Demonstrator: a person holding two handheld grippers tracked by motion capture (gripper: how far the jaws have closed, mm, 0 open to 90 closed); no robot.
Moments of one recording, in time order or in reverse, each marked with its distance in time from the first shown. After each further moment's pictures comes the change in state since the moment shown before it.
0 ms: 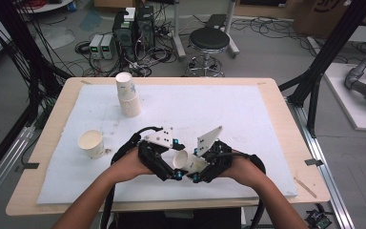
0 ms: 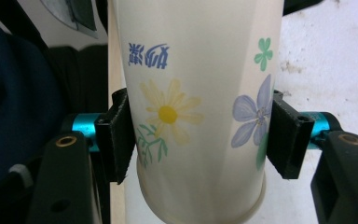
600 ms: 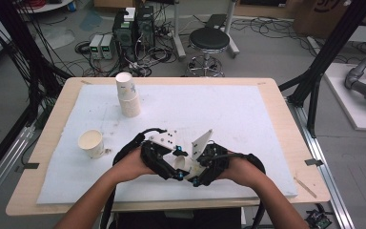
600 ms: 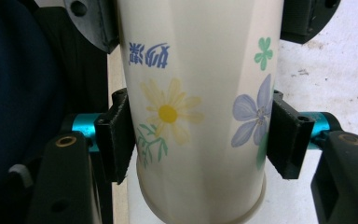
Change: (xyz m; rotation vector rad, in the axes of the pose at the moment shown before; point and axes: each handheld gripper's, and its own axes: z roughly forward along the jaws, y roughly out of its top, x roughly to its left) left arm 0.003 -0.002 0.008 0.054 -0.061 0.000; right arm 0.004 0.005 0.009 0.123 0.013 -0.018
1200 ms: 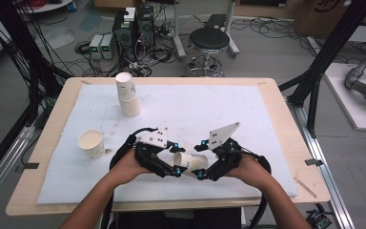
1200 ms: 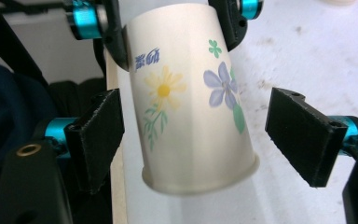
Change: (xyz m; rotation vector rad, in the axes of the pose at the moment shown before) left arm 0.001 -0.015 -0.014 -0.159 0.045 -0.011; right arm -0.004 -0.024 -0.031 -0.313 -0.045 0.090
